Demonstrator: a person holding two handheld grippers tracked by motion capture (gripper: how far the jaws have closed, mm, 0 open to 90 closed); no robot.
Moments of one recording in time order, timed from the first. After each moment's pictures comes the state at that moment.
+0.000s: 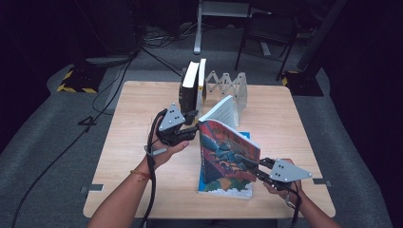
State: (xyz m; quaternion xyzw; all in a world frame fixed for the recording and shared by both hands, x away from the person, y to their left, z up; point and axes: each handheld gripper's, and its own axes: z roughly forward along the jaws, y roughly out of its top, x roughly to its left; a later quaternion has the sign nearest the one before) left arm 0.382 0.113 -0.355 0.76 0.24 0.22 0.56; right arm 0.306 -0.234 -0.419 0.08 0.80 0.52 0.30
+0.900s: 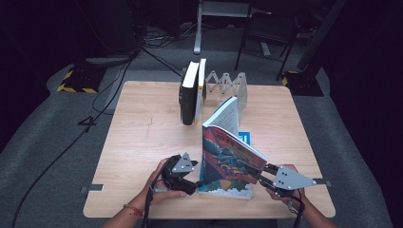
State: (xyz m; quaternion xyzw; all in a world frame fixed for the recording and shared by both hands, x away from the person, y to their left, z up) left arm 0.326 0.089 -0.461 0.88 0.20 0.08 0.43; right arm 0.296 -0.243 -0.426 0.08 0.80 0.53 0.29
